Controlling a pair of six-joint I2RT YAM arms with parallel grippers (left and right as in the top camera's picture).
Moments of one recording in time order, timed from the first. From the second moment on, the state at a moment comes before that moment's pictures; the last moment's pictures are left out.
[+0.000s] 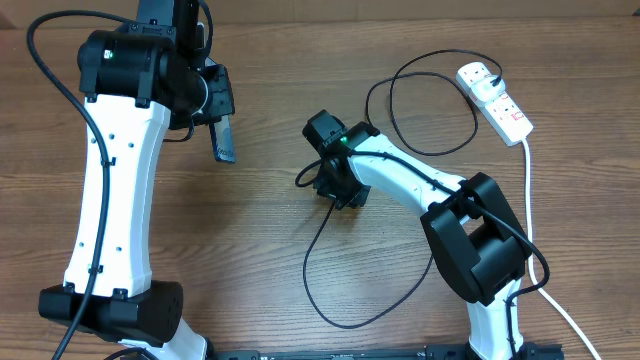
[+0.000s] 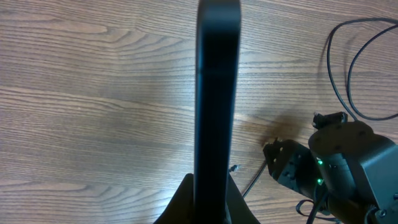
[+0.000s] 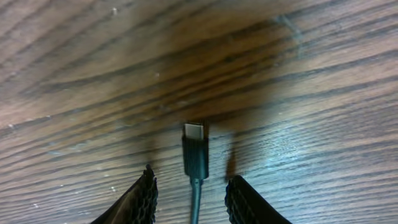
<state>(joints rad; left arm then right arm) -0.15 1.78 2.13 -1.52 0.03 -0.34 0.64 2.10 1.50 -0.89 -0.04 1.01</state>
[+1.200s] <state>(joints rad) -0.15 1.78 2.13 -1.52 0.03 -0.34 0.65 2.12 1.50 -0.93 0.00 1.04</state>
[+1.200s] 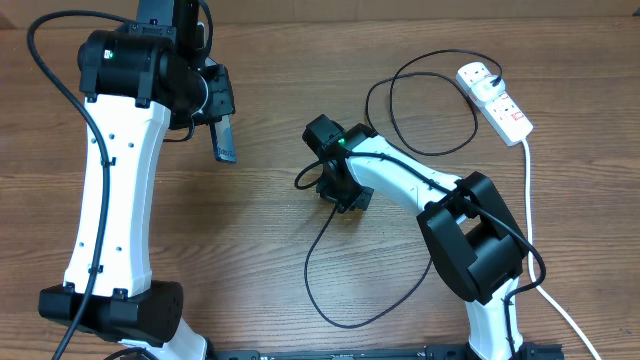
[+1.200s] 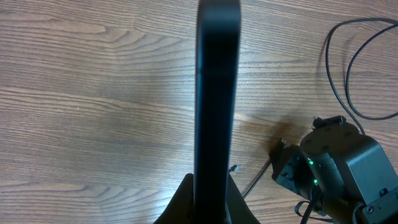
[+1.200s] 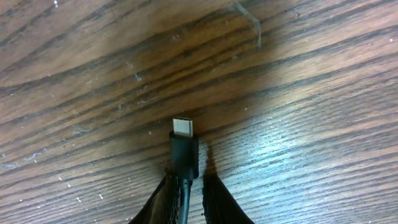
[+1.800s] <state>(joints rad) -0.15 1.78 2.13 -1.50 0.07 -0.34 0.64 2.12 1.51 -0.93 -0.01 1.00</state>
